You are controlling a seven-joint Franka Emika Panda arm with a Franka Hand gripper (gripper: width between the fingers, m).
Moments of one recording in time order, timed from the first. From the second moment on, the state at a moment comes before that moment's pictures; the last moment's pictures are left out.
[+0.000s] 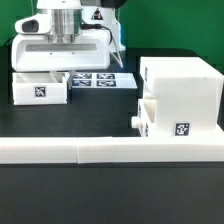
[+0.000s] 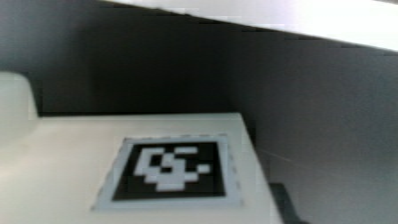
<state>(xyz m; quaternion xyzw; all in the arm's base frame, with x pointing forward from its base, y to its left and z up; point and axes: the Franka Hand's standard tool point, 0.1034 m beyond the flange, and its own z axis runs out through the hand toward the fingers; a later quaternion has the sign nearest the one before) 0.388 -0.091 0.005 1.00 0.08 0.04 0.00</state>
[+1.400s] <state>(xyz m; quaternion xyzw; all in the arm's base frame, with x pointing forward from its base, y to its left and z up) 0.483 -0.050 0.052 0.95 0.32 0.03 -0.01</state>
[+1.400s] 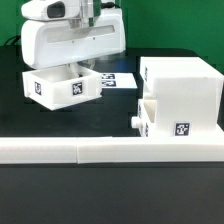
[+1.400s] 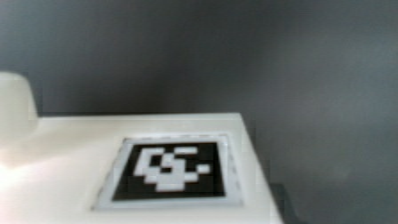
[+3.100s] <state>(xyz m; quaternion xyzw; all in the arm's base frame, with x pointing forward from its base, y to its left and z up) 0.534 -0.046 0.059 0.72 0.69 0.01 0.00</state>
